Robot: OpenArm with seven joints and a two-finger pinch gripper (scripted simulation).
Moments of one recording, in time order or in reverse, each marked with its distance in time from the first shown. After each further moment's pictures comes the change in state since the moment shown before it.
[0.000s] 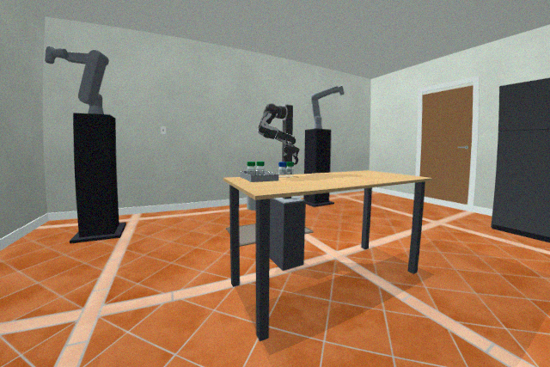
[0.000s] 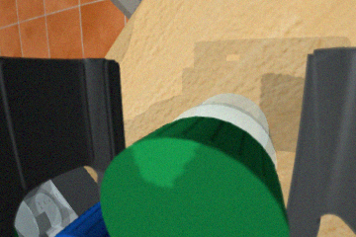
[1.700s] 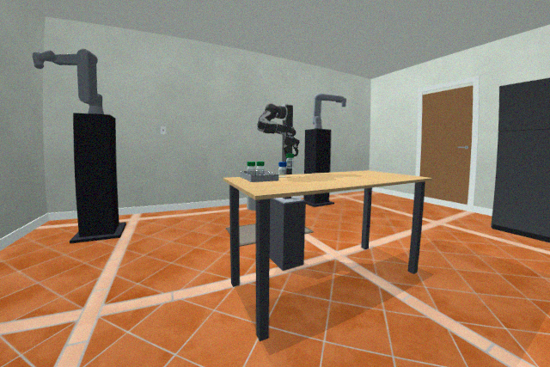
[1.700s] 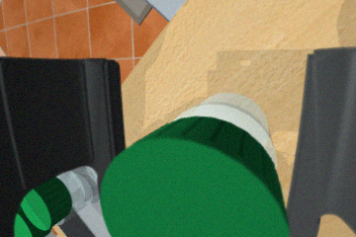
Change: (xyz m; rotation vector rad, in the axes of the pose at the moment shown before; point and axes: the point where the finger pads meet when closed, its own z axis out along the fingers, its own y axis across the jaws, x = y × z) arm 0.000 0.000 -0.059 0.000 0.001 -0.003
